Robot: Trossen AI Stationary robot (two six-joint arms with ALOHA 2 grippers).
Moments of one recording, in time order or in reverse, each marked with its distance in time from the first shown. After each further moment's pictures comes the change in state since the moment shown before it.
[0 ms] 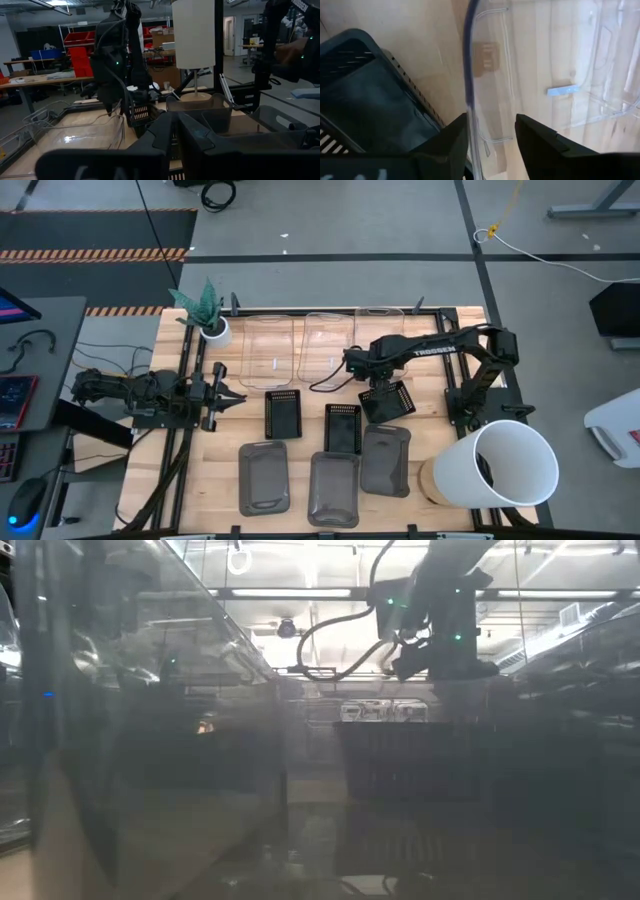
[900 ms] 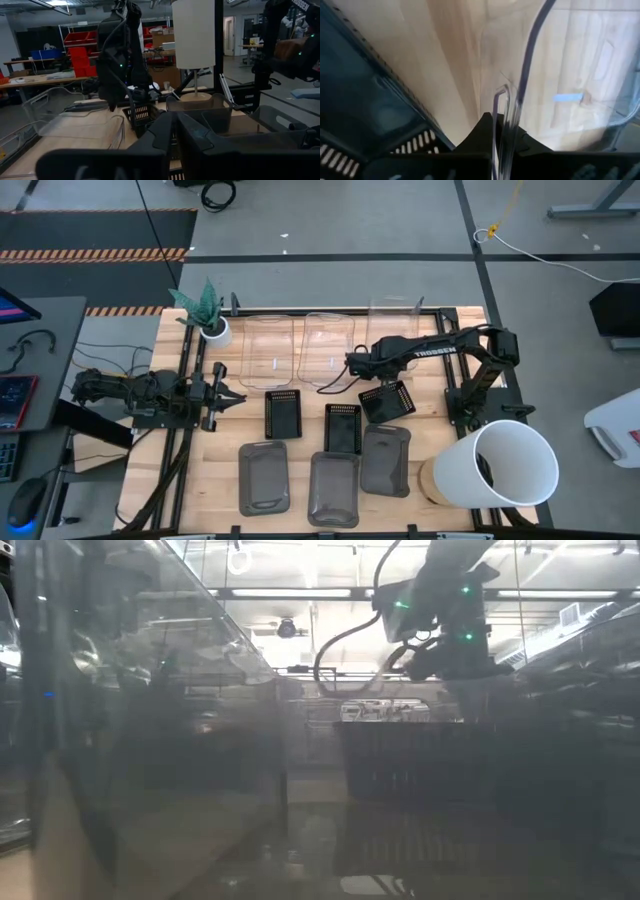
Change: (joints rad) left arm 0.000 0.000 0.000 0.000 0.000 0.000; right arm 0.016 -0.004 0.000 -0.126 0.130 0.023
